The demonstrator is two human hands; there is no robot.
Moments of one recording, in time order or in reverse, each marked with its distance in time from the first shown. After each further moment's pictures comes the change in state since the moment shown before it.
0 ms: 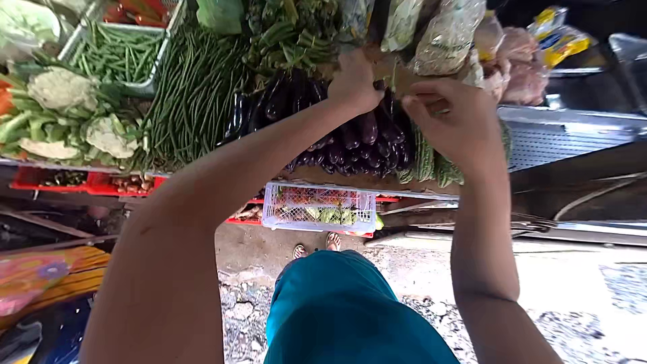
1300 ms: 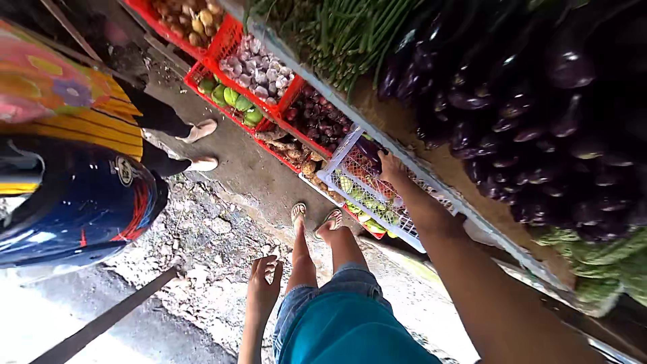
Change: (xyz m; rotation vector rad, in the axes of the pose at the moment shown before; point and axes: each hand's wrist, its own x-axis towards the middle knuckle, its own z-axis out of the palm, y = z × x) left_hand -0.467 -0.285 0.296 -0.655 0.447 -0.891; right_hand -0.025 0.095 0.430 -0.652 -1.031 0.047
